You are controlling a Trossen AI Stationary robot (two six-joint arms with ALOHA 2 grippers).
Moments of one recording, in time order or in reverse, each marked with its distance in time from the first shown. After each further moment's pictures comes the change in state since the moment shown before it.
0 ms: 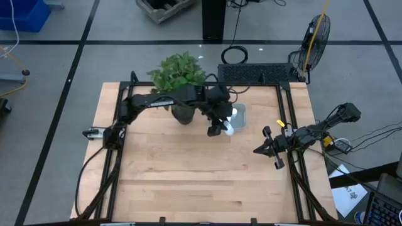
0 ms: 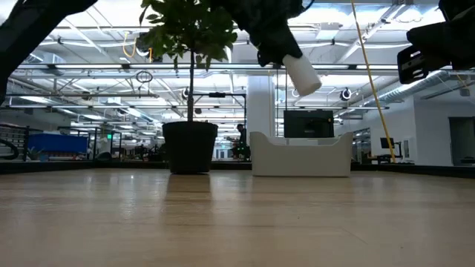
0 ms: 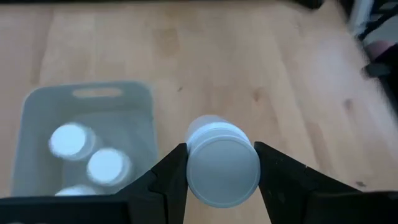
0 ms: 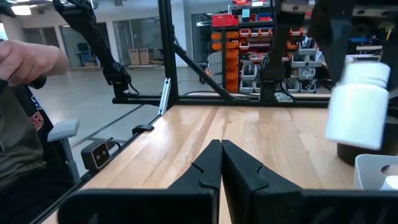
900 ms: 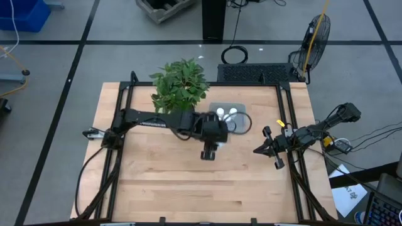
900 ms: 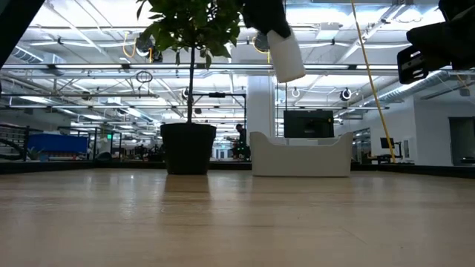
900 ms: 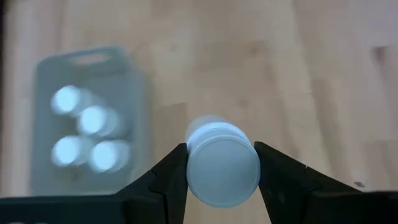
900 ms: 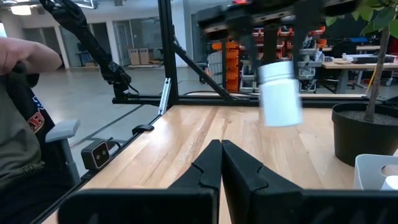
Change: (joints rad) left arm -0.288 -0.049 0.005 -0.171 -0.442 -0.119; right arm 0.000 0.000 0.000 0.000 0.000 0.000
